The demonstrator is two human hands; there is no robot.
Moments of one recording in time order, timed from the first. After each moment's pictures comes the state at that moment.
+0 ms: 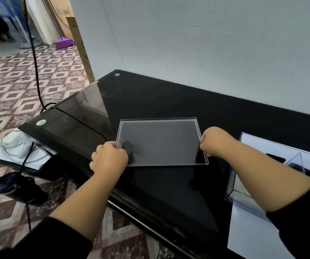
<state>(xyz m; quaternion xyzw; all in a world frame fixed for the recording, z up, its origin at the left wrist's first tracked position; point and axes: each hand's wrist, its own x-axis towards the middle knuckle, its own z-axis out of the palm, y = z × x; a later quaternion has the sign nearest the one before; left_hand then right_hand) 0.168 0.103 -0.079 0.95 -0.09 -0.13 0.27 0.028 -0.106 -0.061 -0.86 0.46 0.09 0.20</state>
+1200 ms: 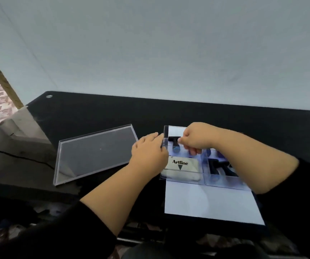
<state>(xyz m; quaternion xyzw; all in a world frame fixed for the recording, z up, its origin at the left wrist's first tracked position) 0.006 0.011 -0.027 0.79 -0.57 -0.14 0.16 -0.113 -0.080 0.026 -0.85 0.46 0.11 0.23</state>
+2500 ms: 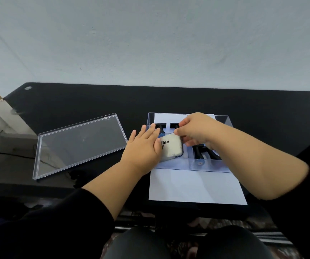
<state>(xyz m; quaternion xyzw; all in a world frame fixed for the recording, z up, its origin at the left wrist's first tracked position) -0.015 0.004 -0.064 0.75 -0.64 -0.10 0.12 -0.152 -0.070 0.008 -0.69 0.56 -0.10 0.45</state>
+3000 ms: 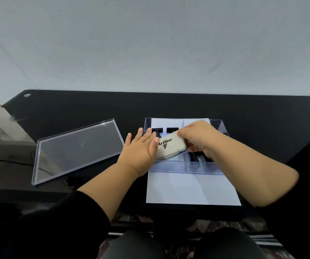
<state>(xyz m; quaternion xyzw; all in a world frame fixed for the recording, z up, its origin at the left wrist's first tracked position) -0.013 0.006 -0.056 0.74 -0.65 -0.15 0.11 -0.162 -0.073 -0.008 -0.61 0.60 -0.19 0.49</state>
